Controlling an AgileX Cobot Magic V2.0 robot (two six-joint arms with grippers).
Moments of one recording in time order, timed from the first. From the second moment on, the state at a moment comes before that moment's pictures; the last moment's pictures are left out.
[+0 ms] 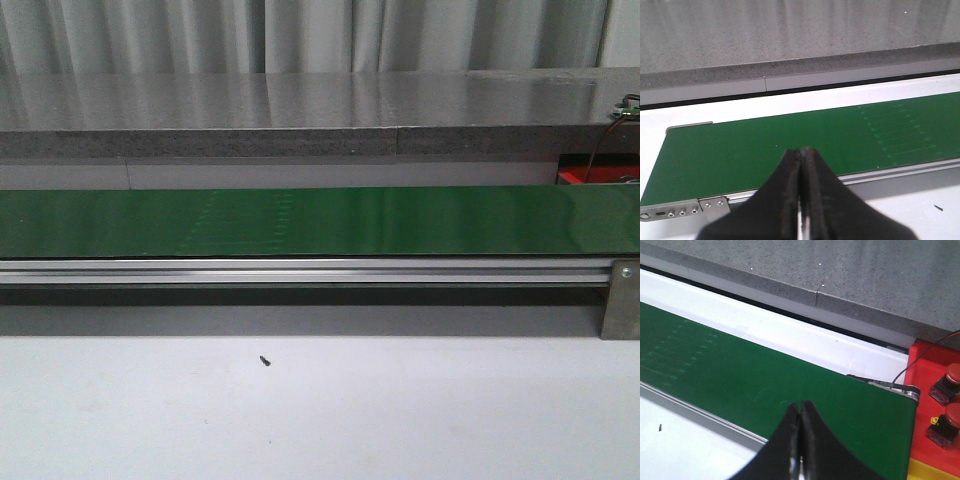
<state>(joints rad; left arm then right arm) -0.15 0.44 -0.45 -0.17 0.37 0.18 -0.08 0.81 -0.78 0.70 0.59 -0.79</state>
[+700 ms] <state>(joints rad) -0.15 0.44 -0.45 -0.17 0.37 0.18 -0.08 0.81 -0.78 0.71 0.57 -0.79</state>
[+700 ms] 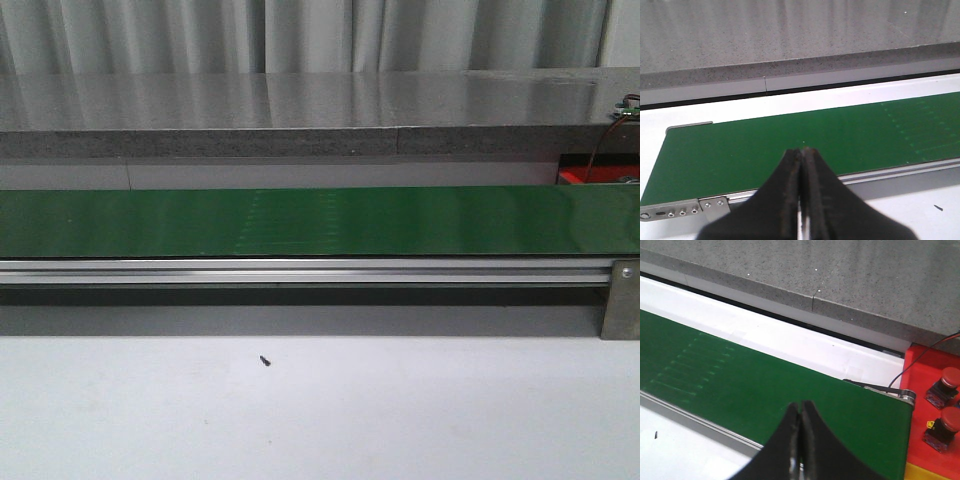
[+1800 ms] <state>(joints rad) -0.15 0.44 -0.45 -0.17 0.37 0.18 0.04 0.14 -0.13 -0.06 0.12 0.05</state>
